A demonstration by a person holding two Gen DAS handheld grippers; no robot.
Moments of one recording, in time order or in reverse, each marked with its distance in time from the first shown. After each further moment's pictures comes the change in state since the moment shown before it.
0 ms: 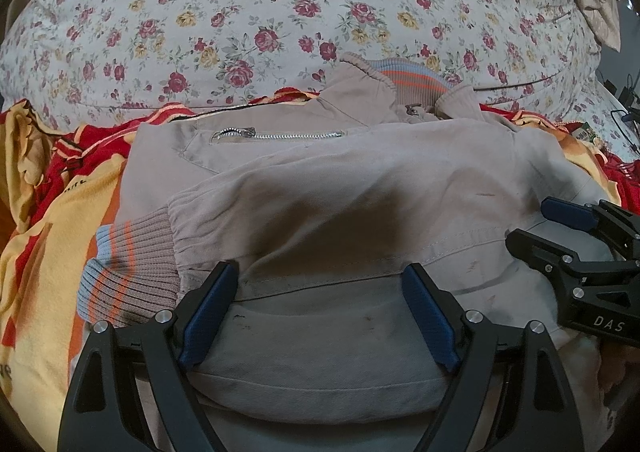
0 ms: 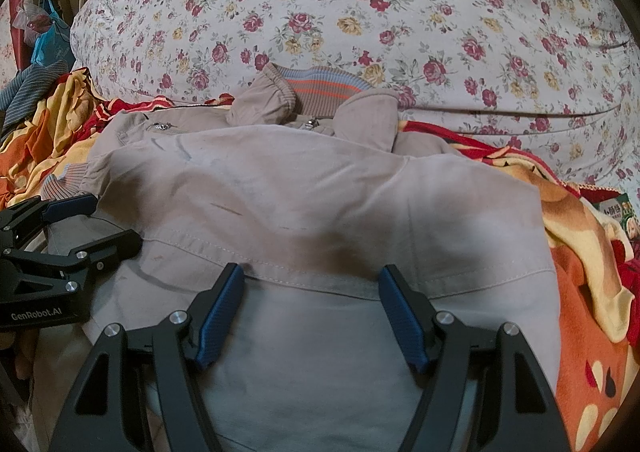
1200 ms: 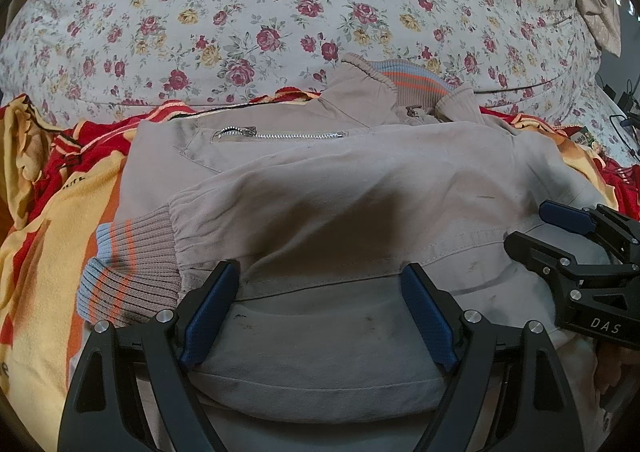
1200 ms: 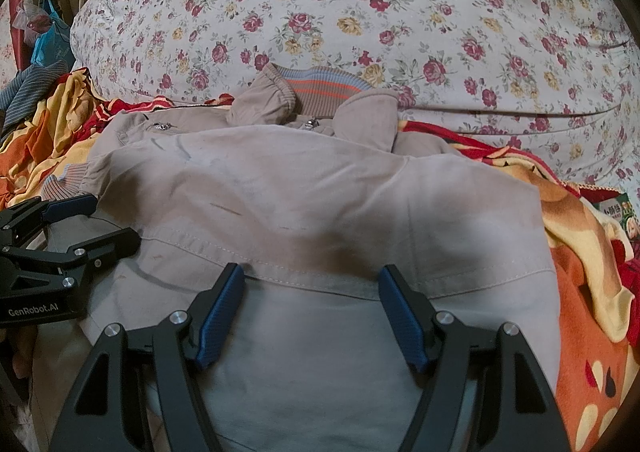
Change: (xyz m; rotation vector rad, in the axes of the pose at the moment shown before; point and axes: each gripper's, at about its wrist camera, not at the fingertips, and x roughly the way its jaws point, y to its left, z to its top) left arm -0.001 -0.001 0.000 -0.016 0.001 -0.011; right arm 0.000 0.000 0.000 0.000 0.000 0.000
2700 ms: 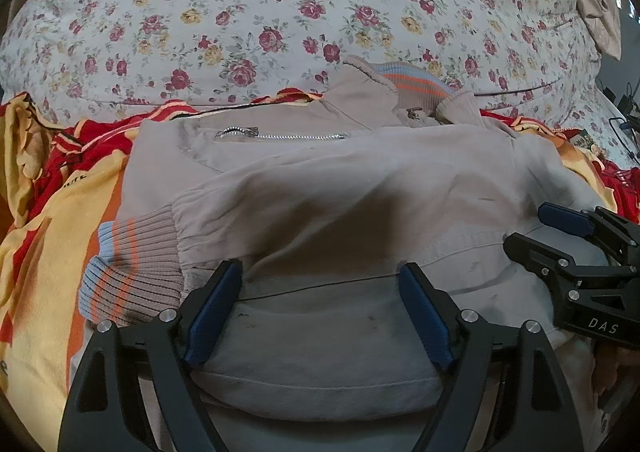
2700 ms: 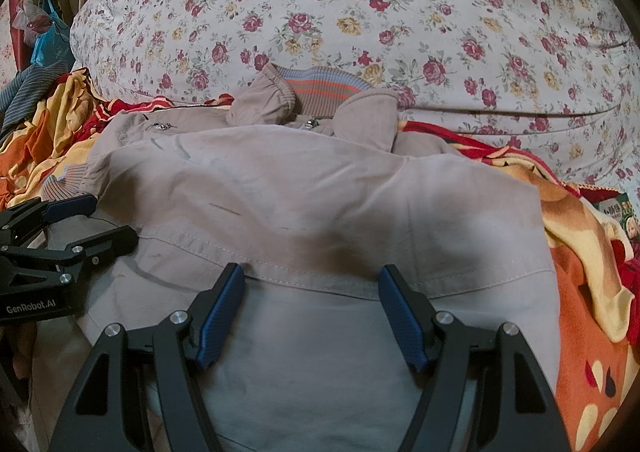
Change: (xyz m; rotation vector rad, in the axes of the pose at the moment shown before) left arm -0.001 0.000 0.000 -0.006 -0.004 -0.002; right arm 0.000 -0.001 0.000 0.000 0.000 0.000
